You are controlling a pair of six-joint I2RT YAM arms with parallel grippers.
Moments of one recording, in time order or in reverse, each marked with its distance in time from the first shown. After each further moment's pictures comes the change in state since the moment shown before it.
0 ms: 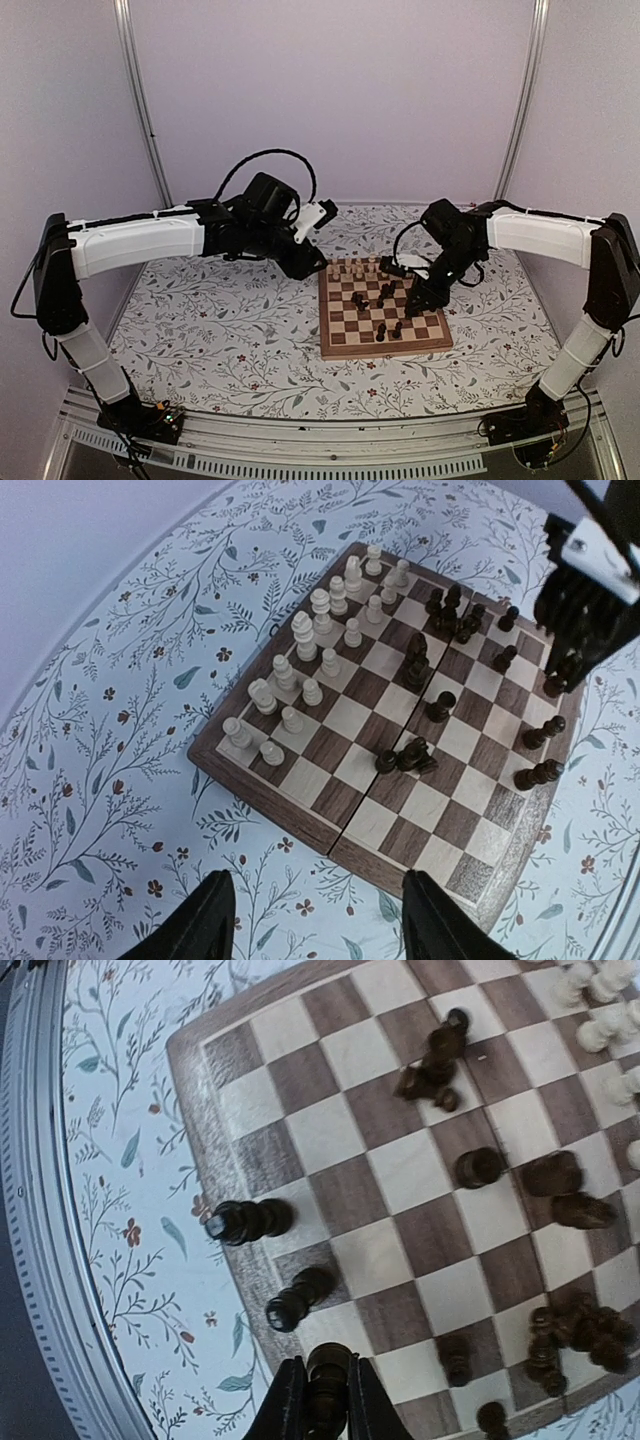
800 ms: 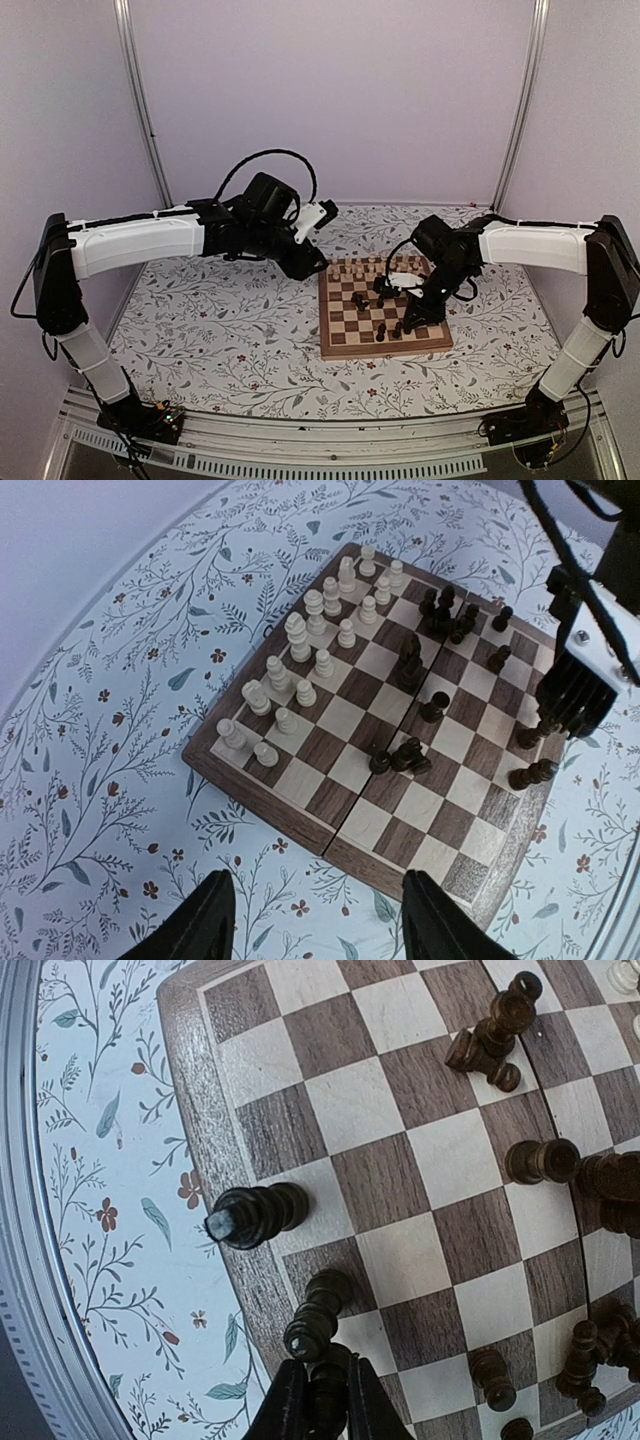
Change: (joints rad) left arm 0.000 0.000 0.000 0.000 0.016 -0.001; right arm 0.090 0.001 -0.109 0.062 0.084 -0.010
